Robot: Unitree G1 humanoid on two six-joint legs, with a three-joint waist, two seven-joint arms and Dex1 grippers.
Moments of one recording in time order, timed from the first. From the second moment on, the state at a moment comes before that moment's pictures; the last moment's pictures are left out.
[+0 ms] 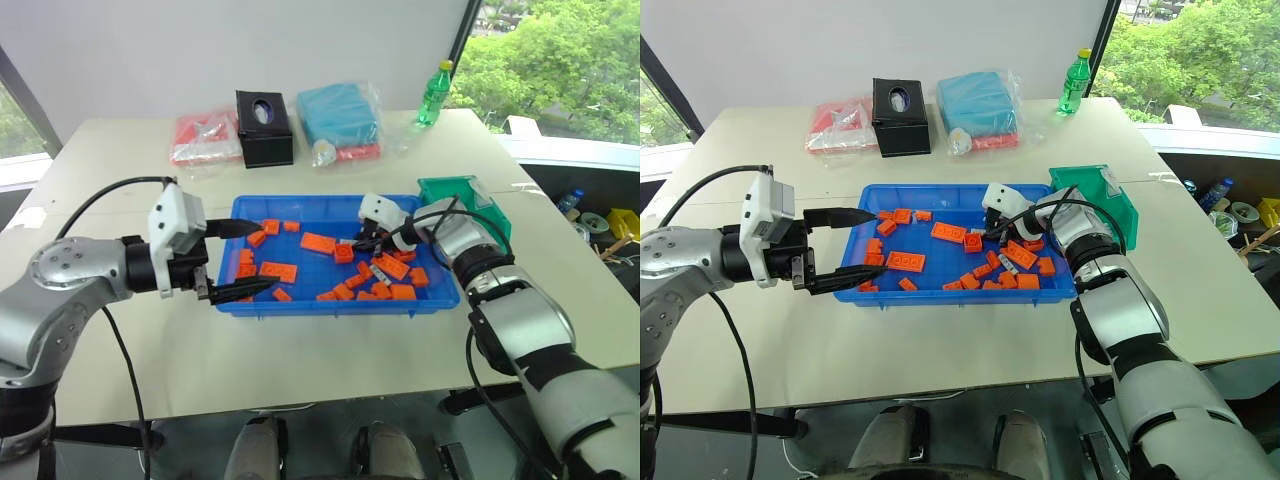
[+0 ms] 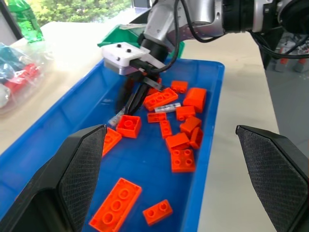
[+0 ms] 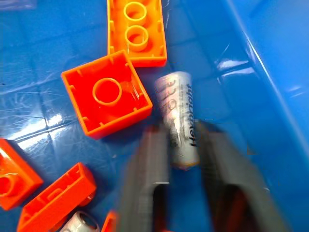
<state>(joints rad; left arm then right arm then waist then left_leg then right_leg) -0.31 0.89 0.17 -0.49 -0.74 0.67 -0.98 -1.10 -0.36 0.27 1.14 -0.16 0.04 1.07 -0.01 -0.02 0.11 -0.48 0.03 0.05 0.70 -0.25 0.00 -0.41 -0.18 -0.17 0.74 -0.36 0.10</state>
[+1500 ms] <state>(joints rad) -0.35 0.85 0.10 -0.44 -0.70 0.64 -1.03 -0.61 -0.37 -0.16 -0.35 0.36 1.61 0.51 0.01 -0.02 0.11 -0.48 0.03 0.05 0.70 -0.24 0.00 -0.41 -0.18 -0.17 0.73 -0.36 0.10</state>
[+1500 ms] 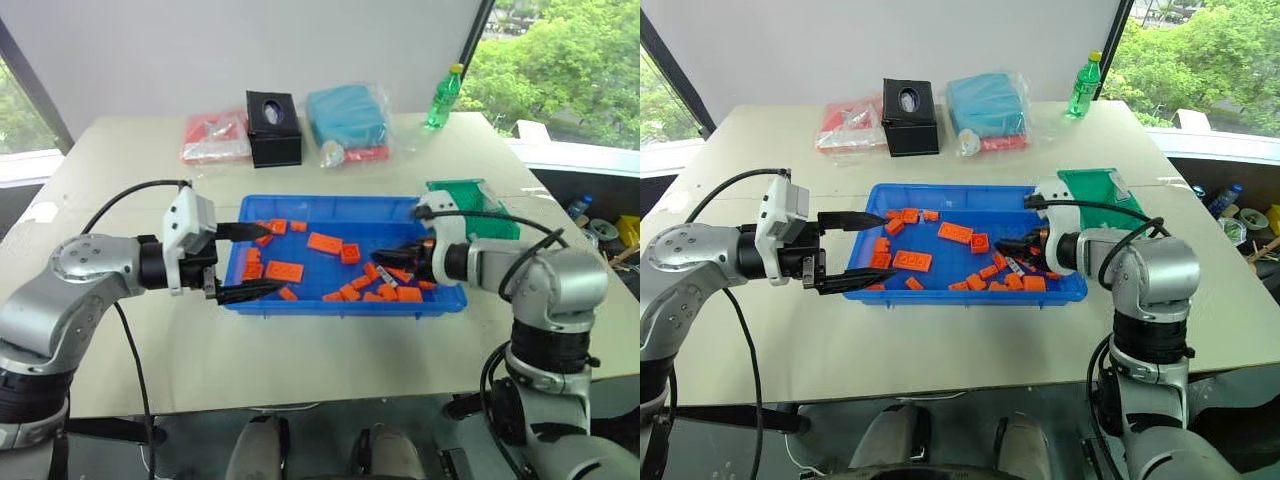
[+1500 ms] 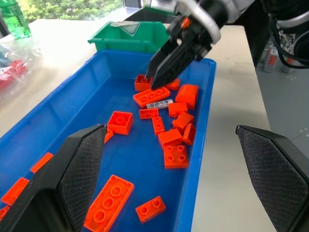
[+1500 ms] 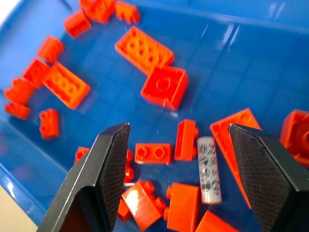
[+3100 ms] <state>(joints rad) -0.36 0.85 0.13 -0.44 -0.72 0.64 -1.00 -0.78 -0.77 -0.24 0.05 0.38 1.28 0.50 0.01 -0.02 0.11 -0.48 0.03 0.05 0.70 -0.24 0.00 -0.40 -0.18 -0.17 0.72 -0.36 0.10</state>
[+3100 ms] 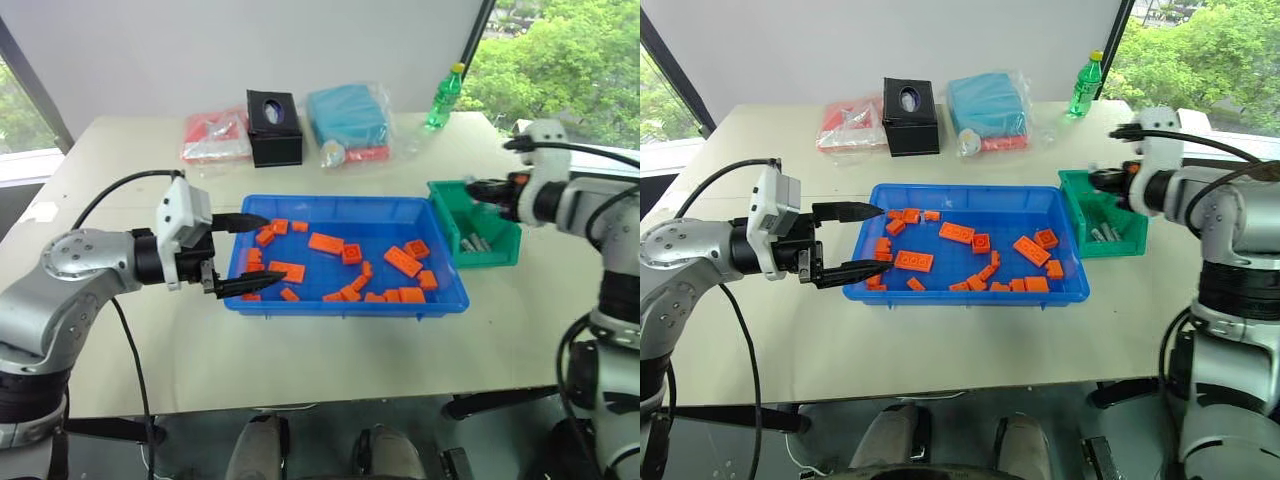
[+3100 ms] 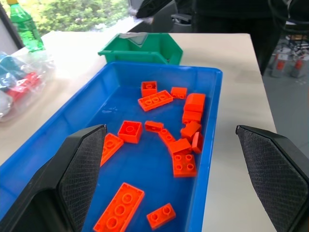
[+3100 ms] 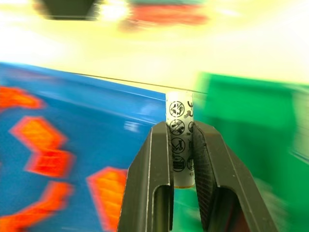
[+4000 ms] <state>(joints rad) -0.29 0.94 0.26 -0.40 -0.74 0.65 -1.04 -0.37 -1.13 -0.22 0.03 0.46 0.54 1.33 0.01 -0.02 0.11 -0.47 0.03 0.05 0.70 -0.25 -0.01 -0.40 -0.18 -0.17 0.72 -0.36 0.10</state>
